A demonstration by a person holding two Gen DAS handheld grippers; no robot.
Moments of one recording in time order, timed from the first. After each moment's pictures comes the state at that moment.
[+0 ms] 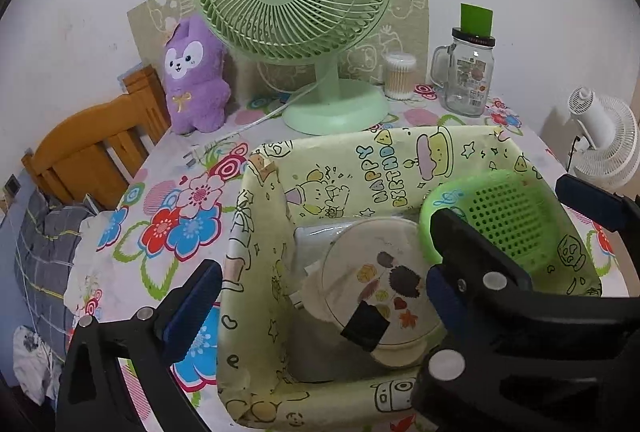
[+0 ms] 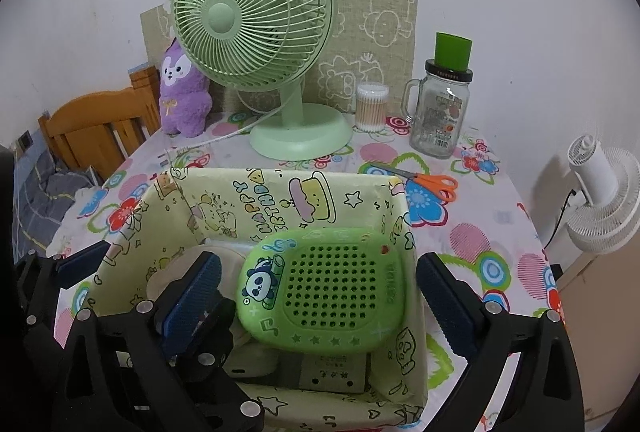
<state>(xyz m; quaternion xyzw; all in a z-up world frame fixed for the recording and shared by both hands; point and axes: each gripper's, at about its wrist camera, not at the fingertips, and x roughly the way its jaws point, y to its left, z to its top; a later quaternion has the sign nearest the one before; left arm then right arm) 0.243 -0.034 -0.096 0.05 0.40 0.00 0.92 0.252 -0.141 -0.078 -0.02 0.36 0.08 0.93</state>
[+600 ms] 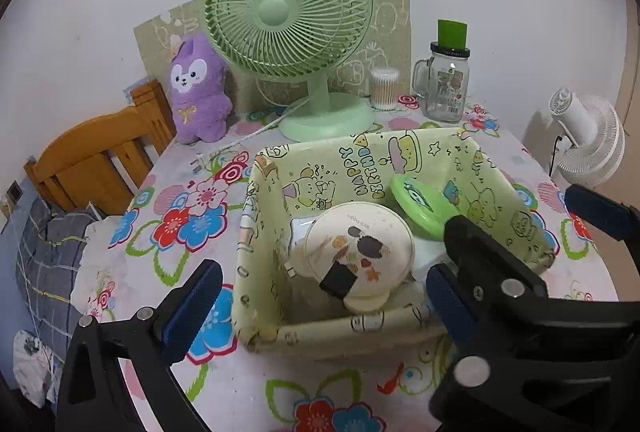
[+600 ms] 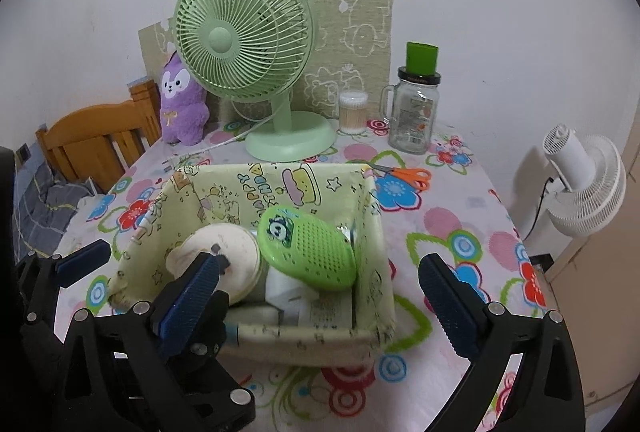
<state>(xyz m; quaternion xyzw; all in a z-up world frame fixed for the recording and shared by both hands) 0.199 -0.040 -0.074 0.06 0.38 -0.01 0.93 0.201 -0.153 -0.058 0.00 0.34 0.05 0.94</state>
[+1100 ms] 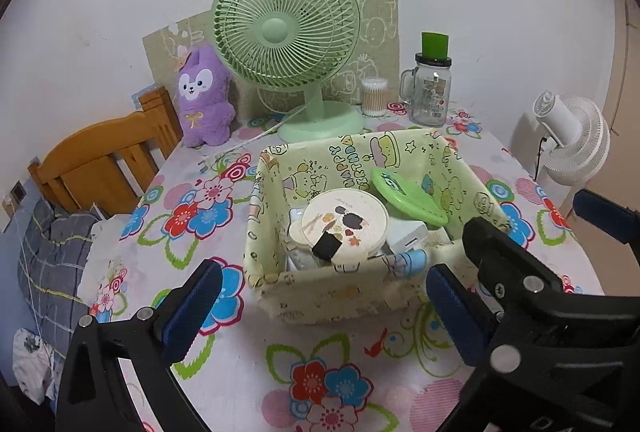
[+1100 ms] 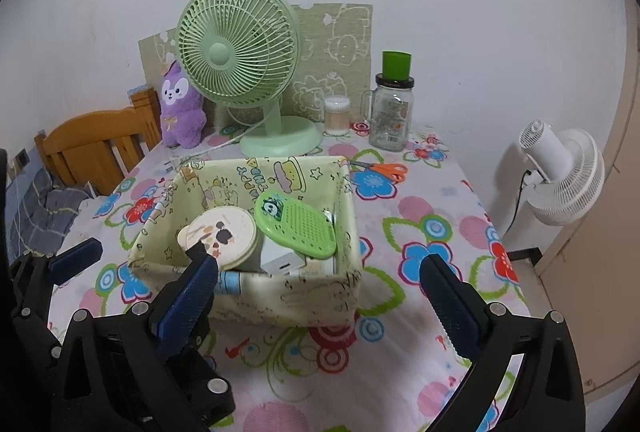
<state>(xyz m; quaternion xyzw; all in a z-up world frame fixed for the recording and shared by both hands) 0.157 -0.041 -0.058 0.05 0.36 -0.02 0.93 0.152 -0.163 -0.043 0.00 0.34 0.03 0.94</state>
